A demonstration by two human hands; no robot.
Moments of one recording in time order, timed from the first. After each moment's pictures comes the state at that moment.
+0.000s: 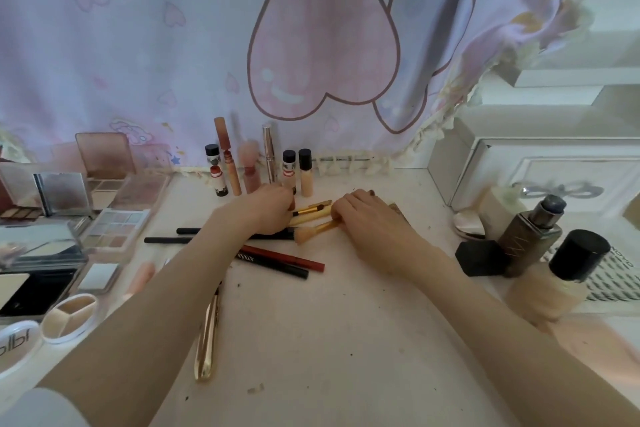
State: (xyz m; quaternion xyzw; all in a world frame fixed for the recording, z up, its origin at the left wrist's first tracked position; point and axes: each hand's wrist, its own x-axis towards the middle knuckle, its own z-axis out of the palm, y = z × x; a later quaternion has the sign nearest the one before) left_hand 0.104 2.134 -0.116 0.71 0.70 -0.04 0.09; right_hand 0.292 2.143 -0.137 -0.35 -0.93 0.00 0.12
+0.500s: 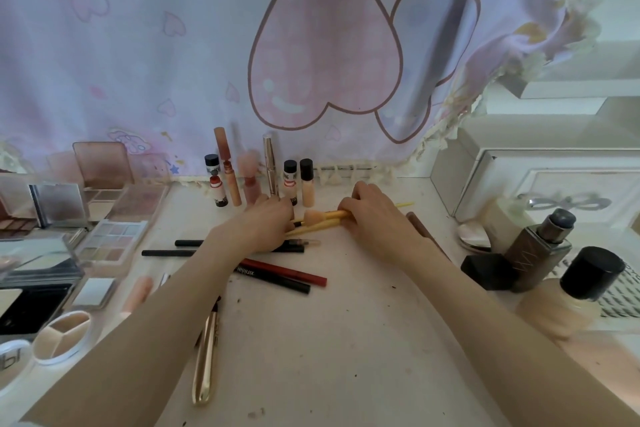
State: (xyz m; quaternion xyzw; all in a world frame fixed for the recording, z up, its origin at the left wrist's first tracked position) left_hand 0.099 2.138 -0.129 0.71 0.70 -0.04 0.06; right_hand 0.282 2.177 -0.139 -0.40 -0.91 0.01 0.11
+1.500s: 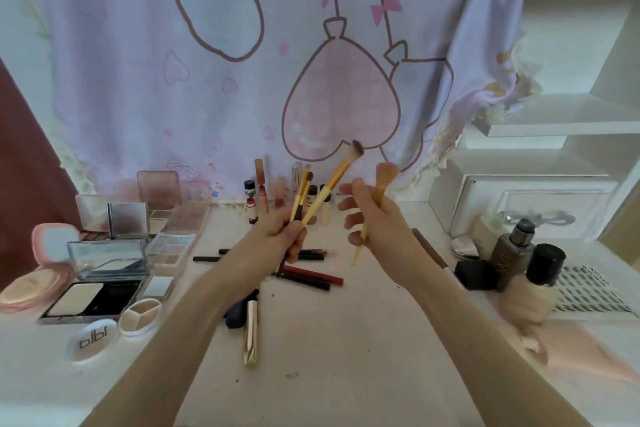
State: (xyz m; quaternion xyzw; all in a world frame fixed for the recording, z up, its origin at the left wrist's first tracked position) left_hand 0.107 2.027 -0.082 0.58 0.56 0.46 0.38; right_hand 0.268 2.077 -0.064 -0.38 -0.59 0.56 0.44
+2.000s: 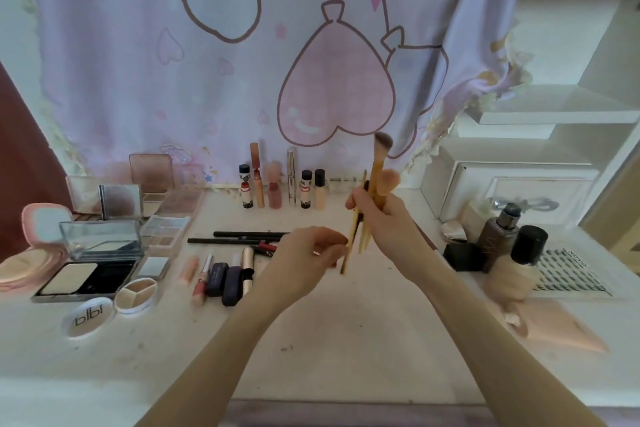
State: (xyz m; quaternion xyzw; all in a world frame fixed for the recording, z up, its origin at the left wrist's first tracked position) left_hand 0.155 2.015 -0.105 0.65 0.61 0.39 0.23; right_hand 0.287 2.067 -0.076 -0.39 -0.69 0.43 0.44
